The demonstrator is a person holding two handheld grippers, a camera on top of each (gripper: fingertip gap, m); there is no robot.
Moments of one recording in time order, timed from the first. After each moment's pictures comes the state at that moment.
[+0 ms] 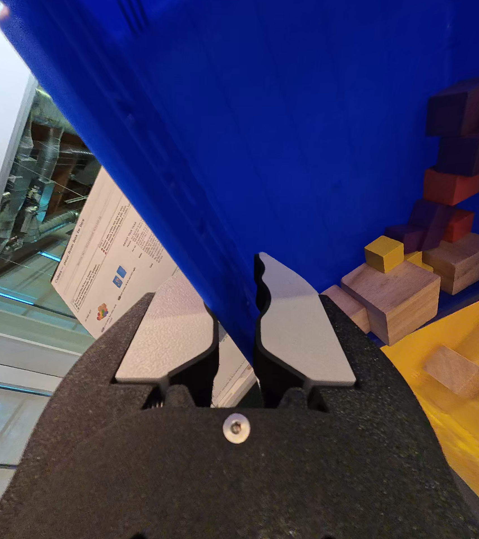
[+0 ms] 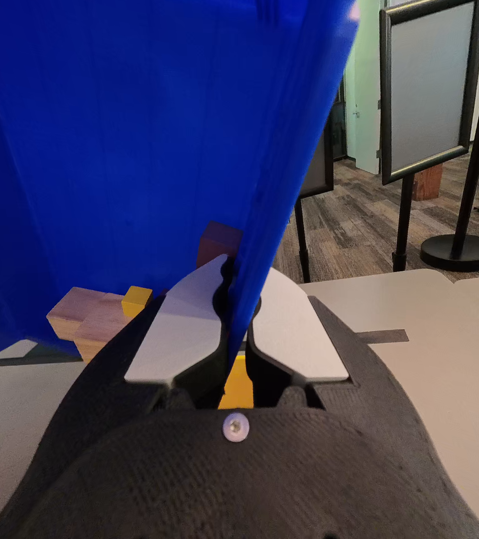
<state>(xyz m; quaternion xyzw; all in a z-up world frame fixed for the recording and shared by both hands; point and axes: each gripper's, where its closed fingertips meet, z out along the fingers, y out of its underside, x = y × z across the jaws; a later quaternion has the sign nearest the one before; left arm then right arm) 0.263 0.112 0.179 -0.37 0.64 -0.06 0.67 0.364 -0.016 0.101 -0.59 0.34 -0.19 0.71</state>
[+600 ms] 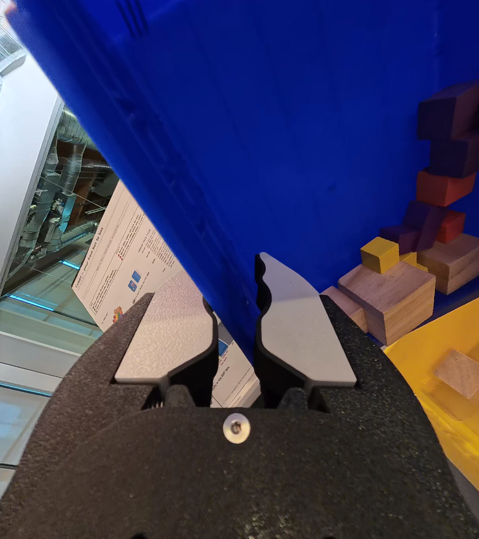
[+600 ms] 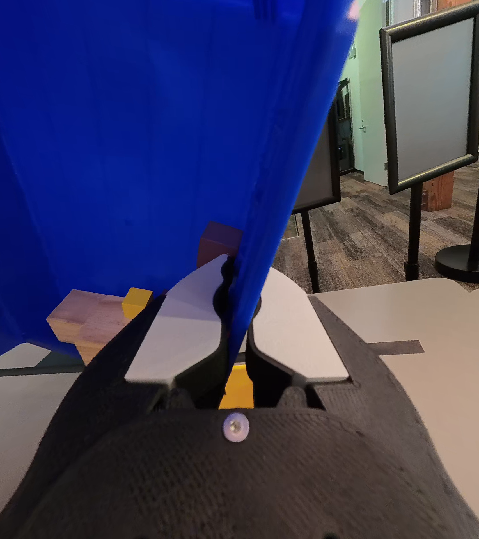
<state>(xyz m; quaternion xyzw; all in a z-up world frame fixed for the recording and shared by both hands) 0.255 0.104 0.184 -0.34 0.63 -0.05 0.69 0.363 -0.016 0.104 -0.57 0.33 -0.18 0.73</state>
